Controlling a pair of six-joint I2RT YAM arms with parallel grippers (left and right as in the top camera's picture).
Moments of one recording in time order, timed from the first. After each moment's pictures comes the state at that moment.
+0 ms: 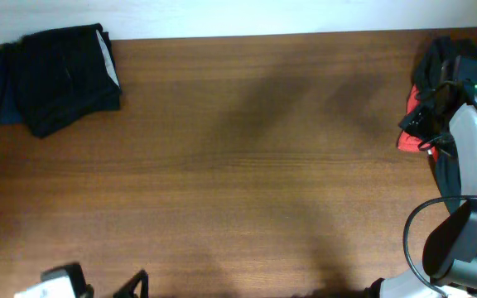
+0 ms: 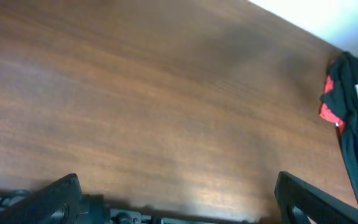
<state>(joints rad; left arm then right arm) 0.21 0.50 1.44 -1.69 0.31 -0.26 -0.32 1.76 1.51 -1.12 0.36 0.47</state>
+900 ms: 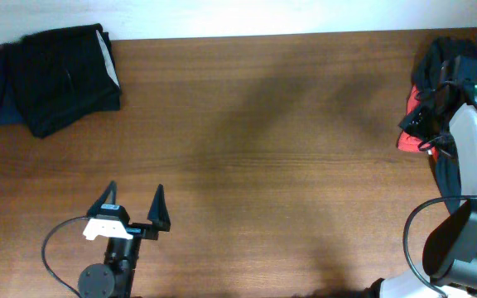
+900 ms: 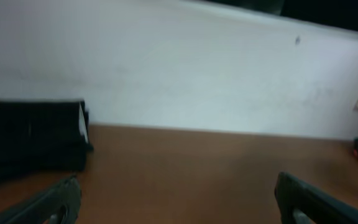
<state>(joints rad) 0.01 0.01 0.02 0.07 0.15 -0.18 -0.32 1.76 1.51 -1.12 0.36 0.47</state>
